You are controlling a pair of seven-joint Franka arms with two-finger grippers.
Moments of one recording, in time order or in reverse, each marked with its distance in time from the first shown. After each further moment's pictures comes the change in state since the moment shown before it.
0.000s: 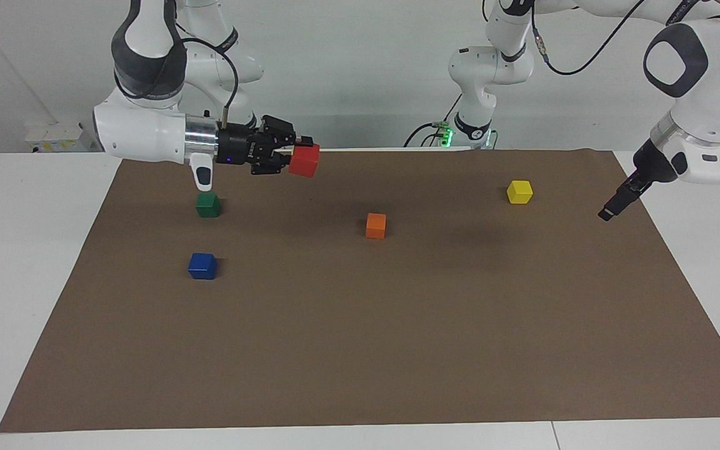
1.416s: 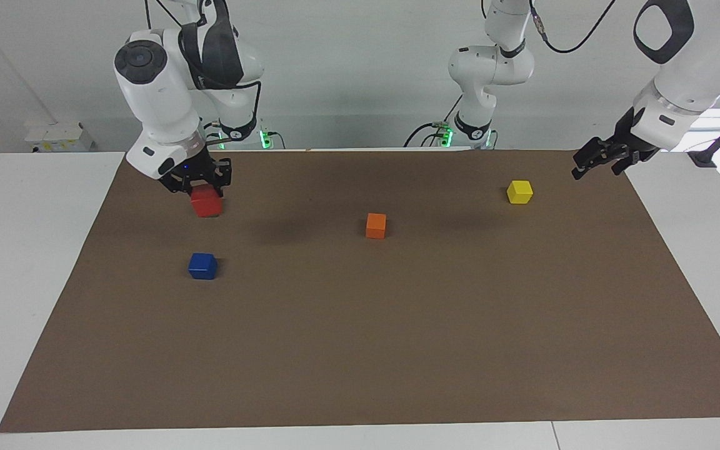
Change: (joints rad) left arm -0.002 -0.187 -0.105 -0.162 0.014 -0.065 0.453; right arm 0.011 0.074 0.008 0.032 -1.125 0.205 0.263
